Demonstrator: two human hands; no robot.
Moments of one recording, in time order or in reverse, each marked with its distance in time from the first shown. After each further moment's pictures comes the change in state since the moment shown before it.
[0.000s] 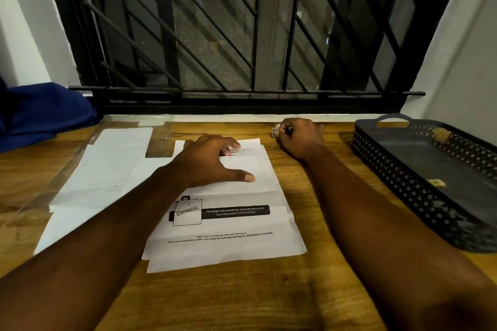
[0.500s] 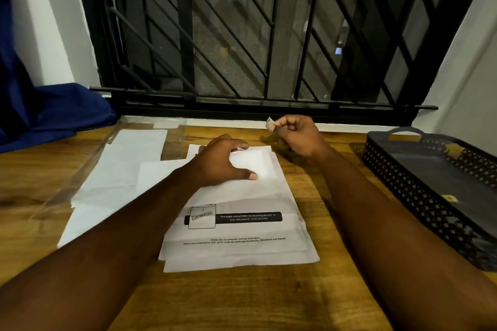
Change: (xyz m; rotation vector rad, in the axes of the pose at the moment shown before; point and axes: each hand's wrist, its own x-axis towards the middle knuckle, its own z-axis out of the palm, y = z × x) left_hand 0.004 -0.005 0.000 -0.150 0.050 -0.031; right_hand -0.015 -0.045 -0.022 0.801 -0.167 0.035
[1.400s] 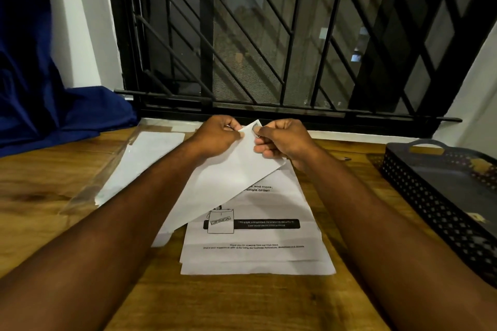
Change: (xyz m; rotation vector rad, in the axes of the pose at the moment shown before) left_hand 0.018 -0.005 -0.053 -0.449 0.220 -0.209; right_hand -0.011 -0.058 0.055 0.219 -0.121 0.187
